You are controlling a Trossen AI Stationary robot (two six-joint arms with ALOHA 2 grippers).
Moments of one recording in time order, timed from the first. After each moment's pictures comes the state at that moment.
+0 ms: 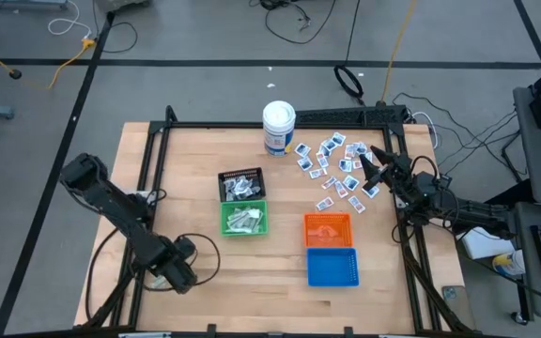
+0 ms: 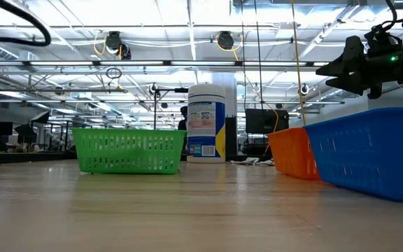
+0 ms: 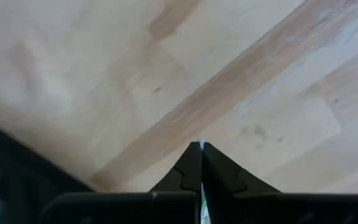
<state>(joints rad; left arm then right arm) -0.78 1.49 0.86 -0.92 0.20 -1.62 -0.21 0.02 0.02 0.13 0.63 0.19</state>
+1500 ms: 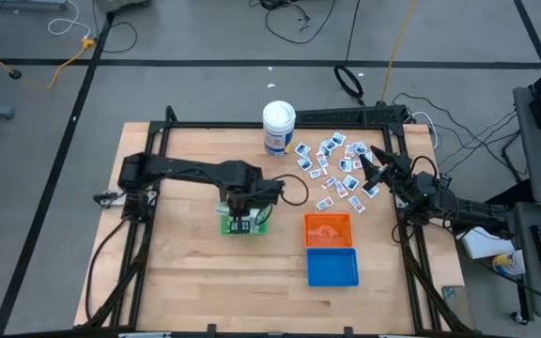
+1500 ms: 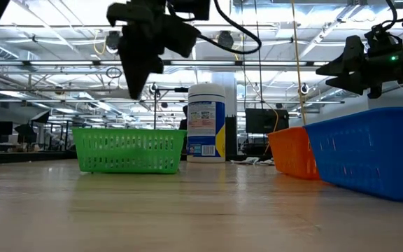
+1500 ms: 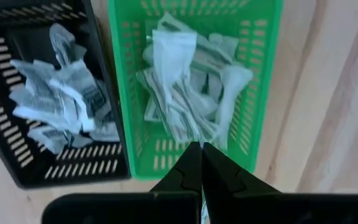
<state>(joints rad) -0.02 1.93 1.69 -1.41 0.08 -0.08 -0.21 0.02 0.02 0.13 0.63 0.19</state>
